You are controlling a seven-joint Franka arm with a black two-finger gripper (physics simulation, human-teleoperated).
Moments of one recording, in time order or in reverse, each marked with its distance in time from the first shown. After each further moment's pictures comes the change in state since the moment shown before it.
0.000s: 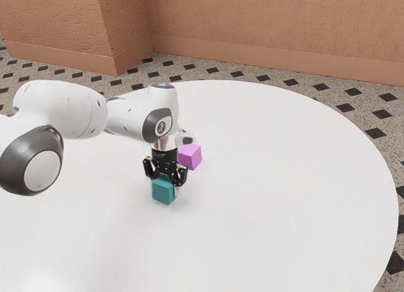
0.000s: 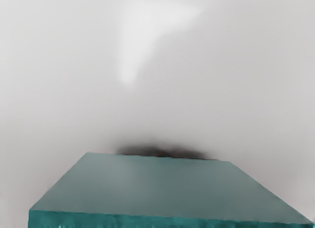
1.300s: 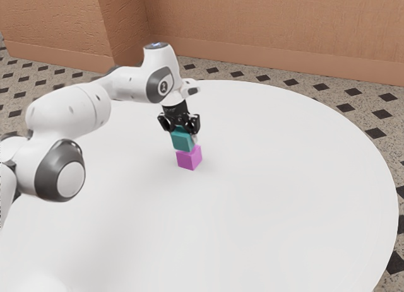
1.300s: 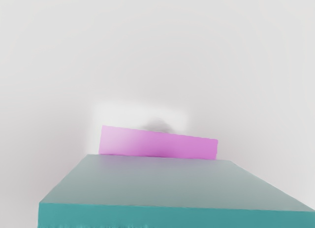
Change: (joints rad) arm 0.219 0.353 -0.185 0.722 0.022 -0.099 -0.003
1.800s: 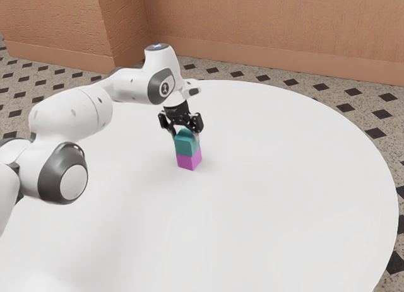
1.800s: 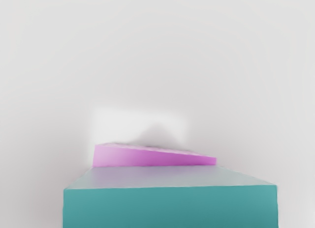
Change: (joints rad) arm -0.002 0.024 0.002 0.038 -0.007 0.010 0.020
